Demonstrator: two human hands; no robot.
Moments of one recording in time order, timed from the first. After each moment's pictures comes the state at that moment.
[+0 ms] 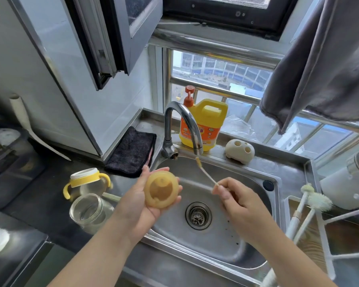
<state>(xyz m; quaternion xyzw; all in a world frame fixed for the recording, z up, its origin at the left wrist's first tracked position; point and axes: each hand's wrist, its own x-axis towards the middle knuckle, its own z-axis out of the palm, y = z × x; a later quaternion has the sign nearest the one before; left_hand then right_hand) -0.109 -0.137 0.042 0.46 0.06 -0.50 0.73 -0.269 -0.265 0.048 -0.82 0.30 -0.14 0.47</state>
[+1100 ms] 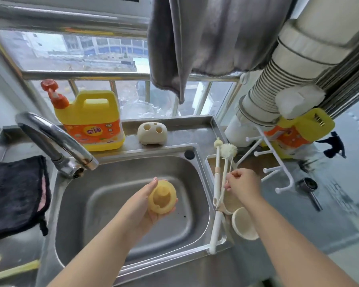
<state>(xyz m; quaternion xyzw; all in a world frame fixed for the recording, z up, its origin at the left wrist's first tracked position) -0.182 -0.266 -0.020 0.52 -0.04 -0.70 0.48 -0.411 -0.366 -0.037 -0.52 0.76 -0.21 0.33</state>
